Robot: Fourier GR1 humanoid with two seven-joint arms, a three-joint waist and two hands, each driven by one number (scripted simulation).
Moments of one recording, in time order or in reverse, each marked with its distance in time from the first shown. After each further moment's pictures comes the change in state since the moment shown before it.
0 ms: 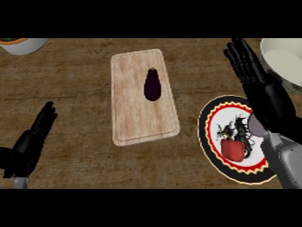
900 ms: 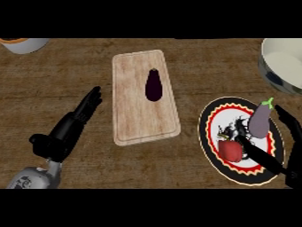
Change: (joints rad) left arm -0.161 -0.098 -0.162 -0.149 -0.023 -0.077 0.152; right arm 0.509 0.024 -0.074 -0.044 0.543 -0.596 0.187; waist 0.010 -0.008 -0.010
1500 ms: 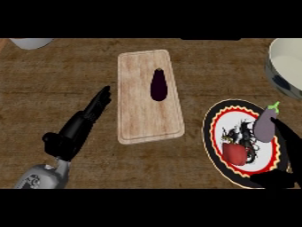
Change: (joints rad) left arm -0.030 -0.031 -0.036 -0.007 -0.028 0.003 0.034; right arm -0.010 -0.251 0.126 -0.142 0.171 0.518 0.659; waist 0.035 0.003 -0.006
